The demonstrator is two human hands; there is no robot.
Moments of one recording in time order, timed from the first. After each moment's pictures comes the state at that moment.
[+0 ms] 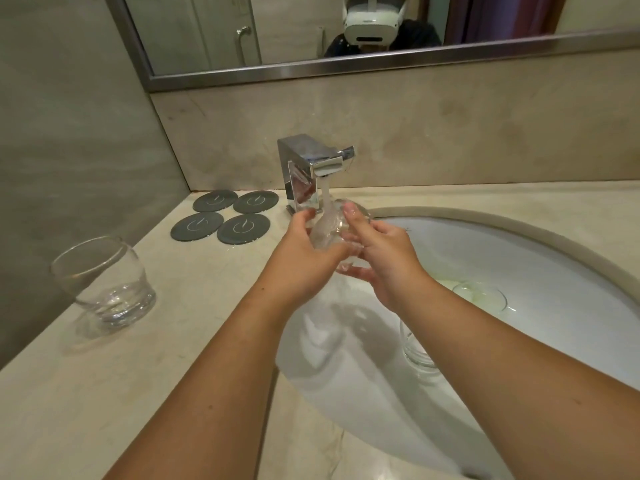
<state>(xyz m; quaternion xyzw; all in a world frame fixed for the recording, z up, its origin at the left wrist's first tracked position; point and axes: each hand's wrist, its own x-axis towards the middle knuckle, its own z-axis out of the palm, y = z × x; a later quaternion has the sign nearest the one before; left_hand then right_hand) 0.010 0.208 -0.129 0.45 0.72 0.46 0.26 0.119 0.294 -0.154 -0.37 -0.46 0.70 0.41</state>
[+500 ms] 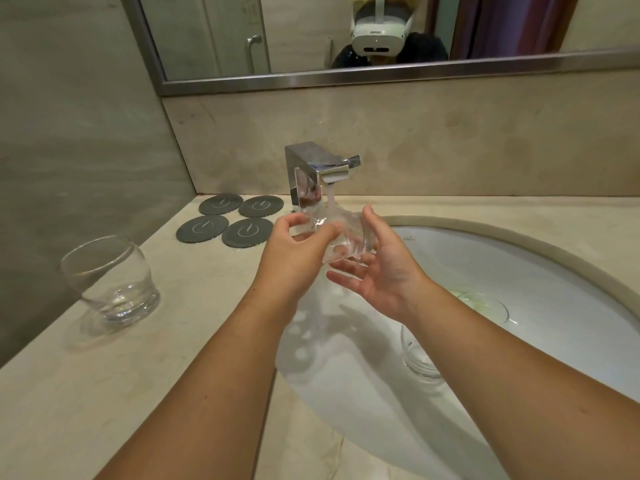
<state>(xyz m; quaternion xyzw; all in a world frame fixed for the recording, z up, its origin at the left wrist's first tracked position) 0.008 0.212 -0.130 0.31 0.64 0.62 0.32 0.123 0.289 -0.148 -0.31 -0.38 0.81 0.33</state>
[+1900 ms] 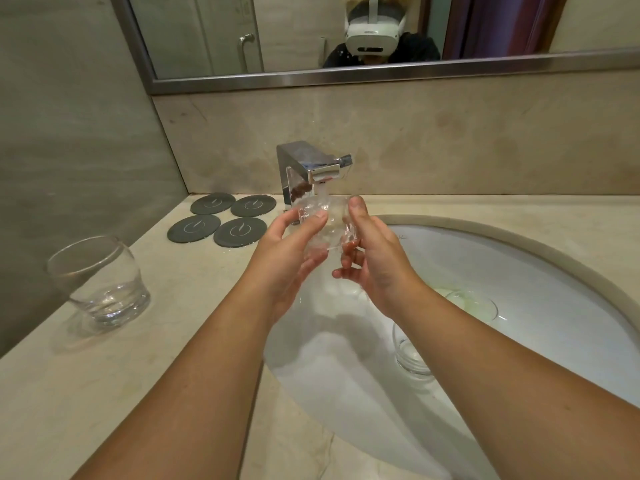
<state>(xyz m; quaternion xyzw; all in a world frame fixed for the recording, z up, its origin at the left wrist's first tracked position) 0.000 0.216 -0.132 0.31 0.52 0.68 0.42 0.122 0.293 -0.150 -0.32 -0.48 0.71 0.41</state>
